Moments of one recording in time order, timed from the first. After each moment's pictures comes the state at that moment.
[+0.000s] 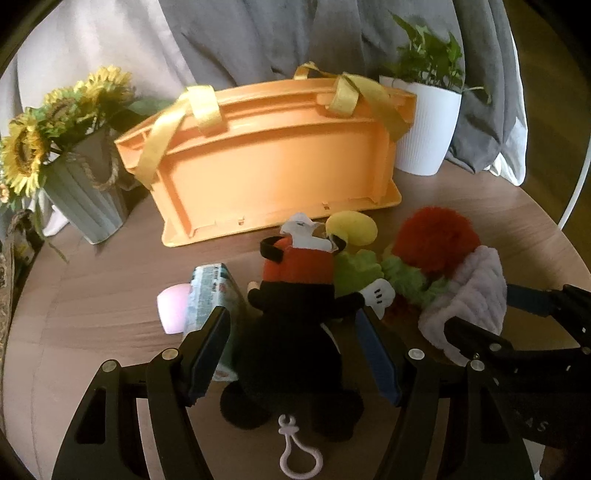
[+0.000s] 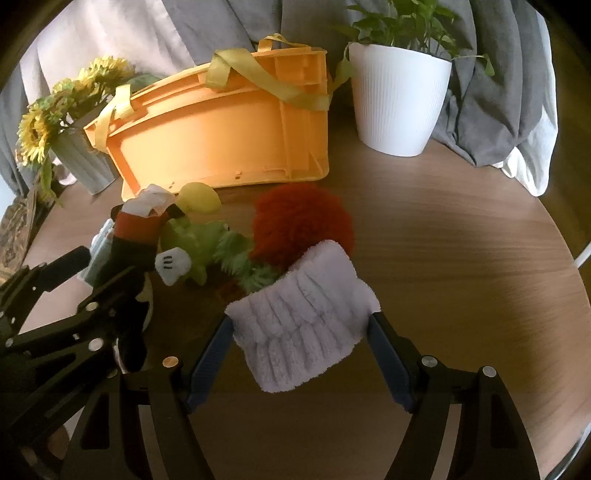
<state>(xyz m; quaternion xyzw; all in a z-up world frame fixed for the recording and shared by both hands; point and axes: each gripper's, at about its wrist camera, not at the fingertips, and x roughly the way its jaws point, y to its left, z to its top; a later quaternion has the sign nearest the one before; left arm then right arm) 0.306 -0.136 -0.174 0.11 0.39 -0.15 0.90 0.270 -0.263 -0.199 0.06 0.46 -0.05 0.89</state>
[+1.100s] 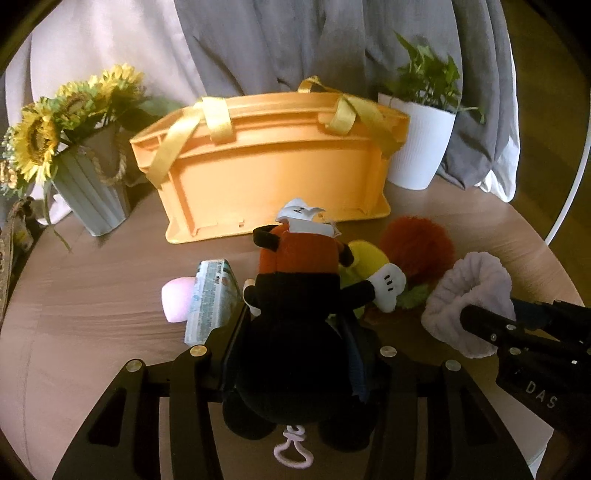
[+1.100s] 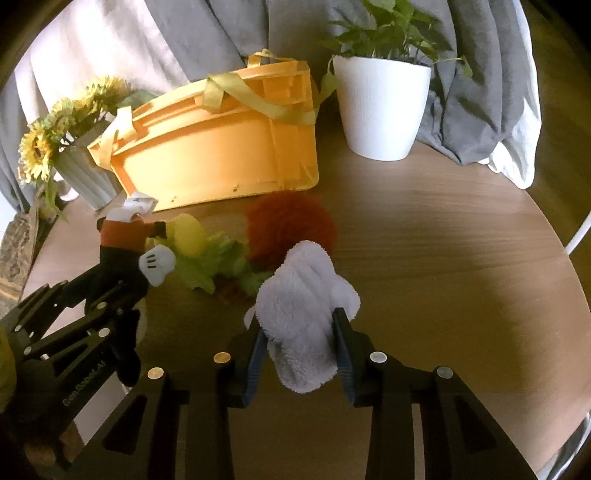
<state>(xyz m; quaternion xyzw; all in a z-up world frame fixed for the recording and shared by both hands) 0.286 -0.127 -0.154 0.07 0.38 -0.16 0.91 0.247 -0.266 -0.179 0.08 0.44 -0.06 0.89</state>
